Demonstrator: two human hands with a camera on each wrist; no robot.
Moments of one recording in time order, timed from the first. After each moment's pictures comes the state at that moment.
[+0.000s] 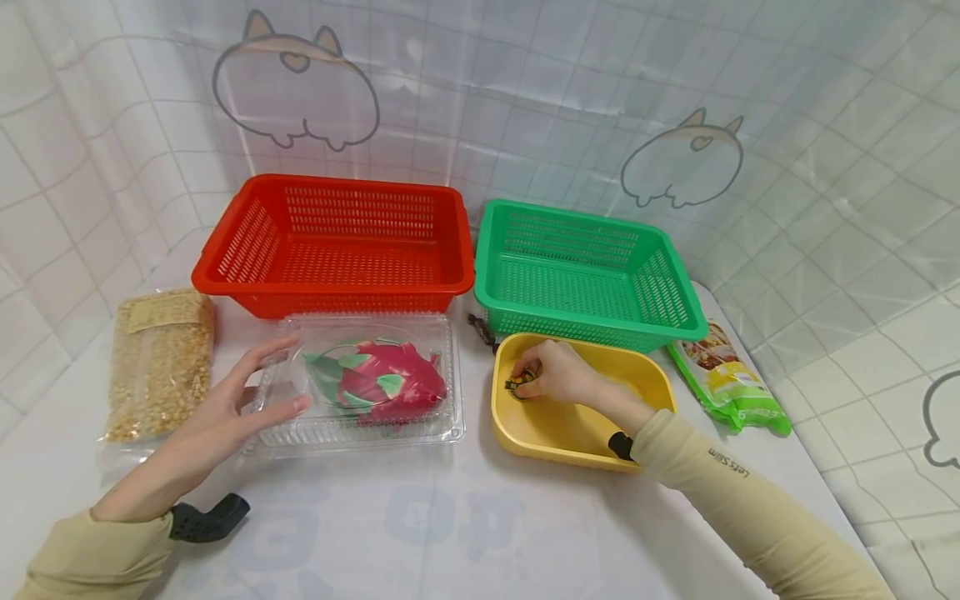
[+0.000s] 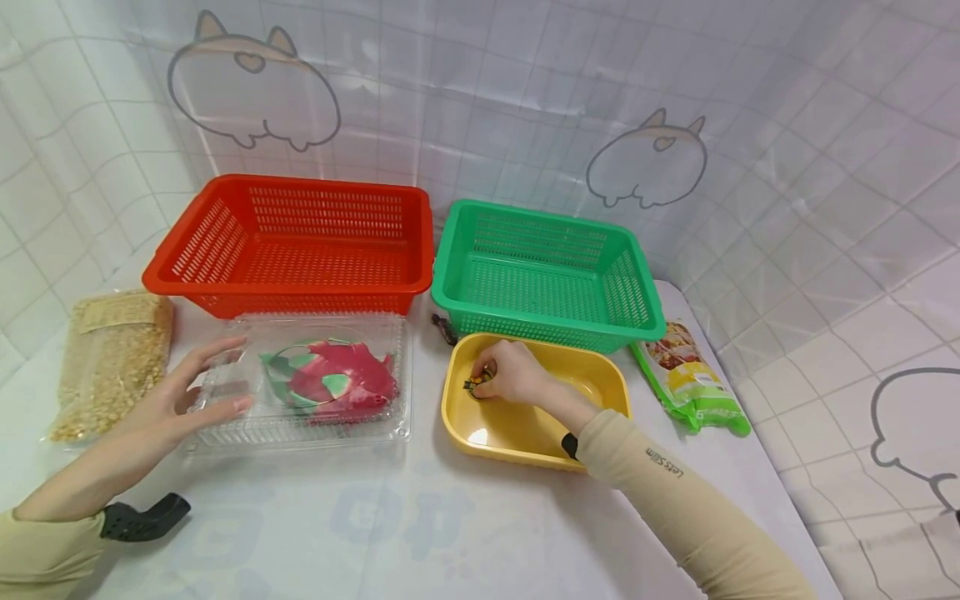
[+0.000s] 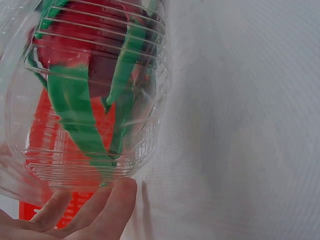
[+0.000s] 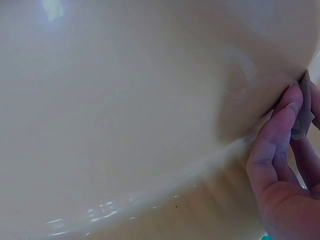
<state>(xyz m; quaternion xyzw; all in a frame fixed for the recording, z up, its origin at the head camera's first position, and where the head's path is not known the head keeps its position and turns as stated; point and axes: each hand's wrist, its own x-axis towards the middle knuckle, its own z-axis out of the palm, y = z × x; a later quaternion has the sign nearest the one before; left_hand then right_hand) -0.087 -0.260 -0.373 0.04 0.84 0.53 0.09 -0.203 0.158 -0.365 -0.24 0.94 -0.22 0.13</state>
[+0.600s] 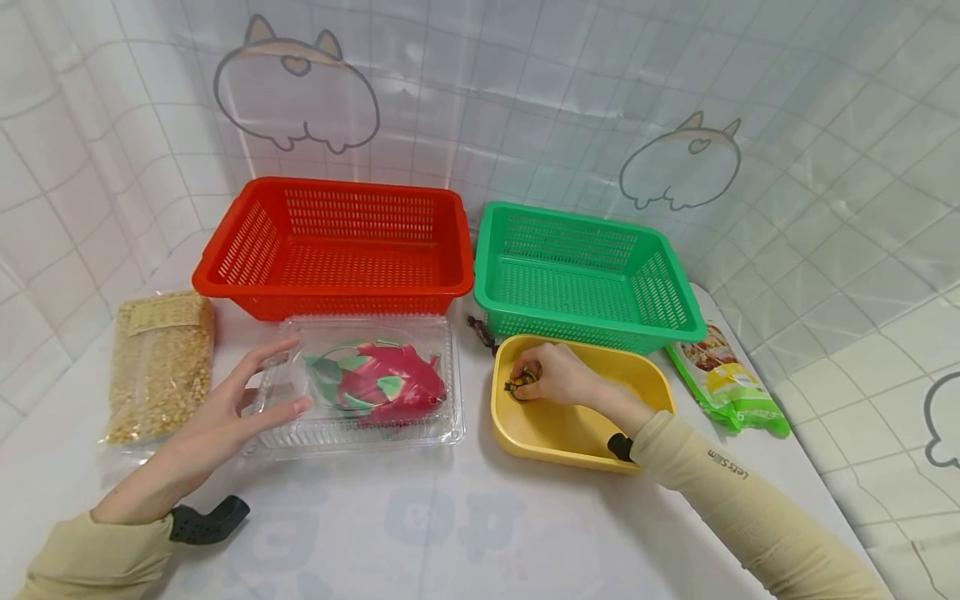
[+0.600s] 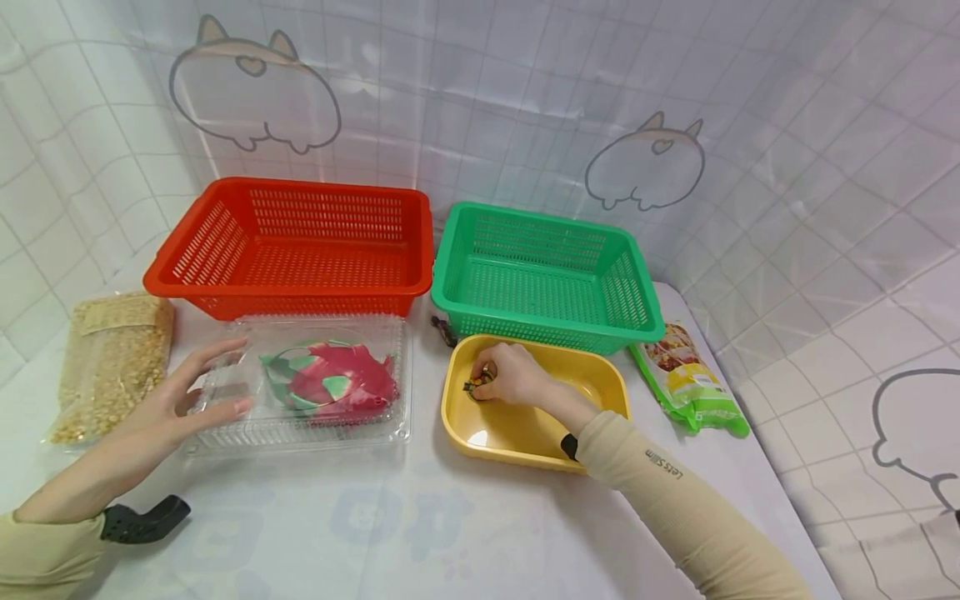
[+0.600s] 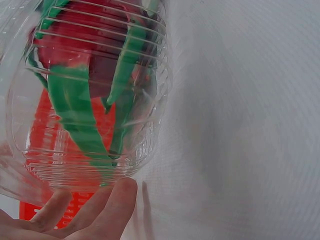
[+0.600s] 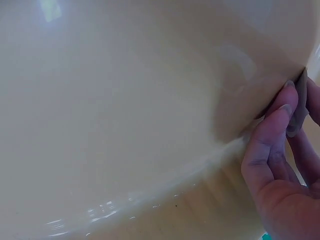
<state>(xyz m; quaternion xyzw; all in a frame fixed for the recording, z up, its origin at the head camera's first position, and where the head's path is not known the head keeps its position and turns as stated) -0.086 -0.259 -0.372 0.04 0.85 0.52 0.09 -0.202 0.159 -0.363 -0.26 0.93 -0.21 0.13</state>
